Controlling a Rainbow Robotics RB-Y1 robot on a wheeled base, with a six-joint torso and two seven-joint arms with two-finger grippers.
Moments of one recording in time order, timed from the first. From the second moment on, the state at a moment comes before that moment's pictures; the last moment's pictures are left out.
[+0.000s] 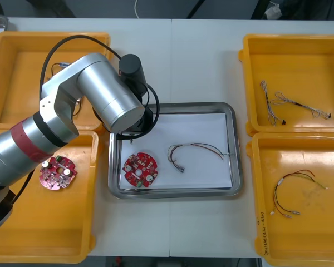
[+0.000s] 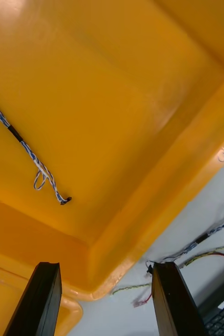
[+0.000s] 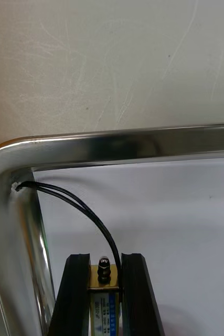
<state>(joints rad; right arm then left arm) -0.96 -0.80 -0.29 -1.03 -0.47 1.73 2.45 -0.81 0.52 -0.69 -1.68 0.52 1.54 -0.65</state>
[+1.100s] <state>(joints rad) -0.89 -0.63 -0.16 -0.97 -0.49 1.47 2.52 -0.81 0.53 -0.43 -1.88 0.52 1.81 -0.65</state>
